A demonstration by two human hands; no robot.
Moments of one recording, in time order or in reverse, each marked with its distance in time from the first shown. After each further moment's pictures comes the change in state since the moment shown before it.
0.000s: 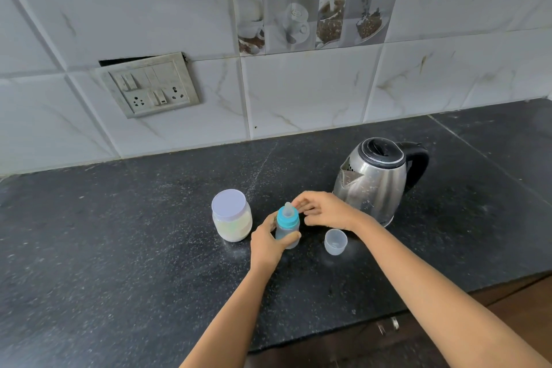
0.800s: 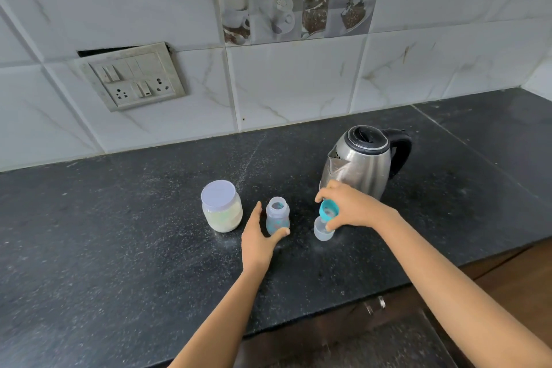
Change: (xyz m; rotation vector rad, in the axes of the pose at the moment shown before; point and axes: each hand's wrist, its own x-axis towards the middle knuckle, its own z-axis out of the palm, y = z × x) left_hand -0.018 -0.012 0.003 0.025 0.087 0.011; right_hand -0.060 -0.004 -0.024 -0.607 0.056 0.131
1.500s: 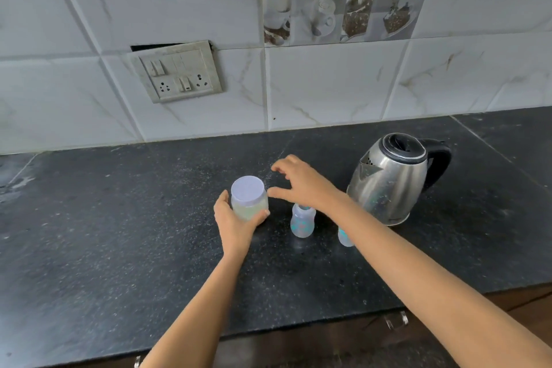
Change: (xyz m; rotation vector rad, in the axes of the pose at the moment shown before) left_hand 0.022 -0.007 -0.080 -0.086 0.363 0.022; right_hand 0.067 -0.127 -0.007 0.120 0.198 -0.281
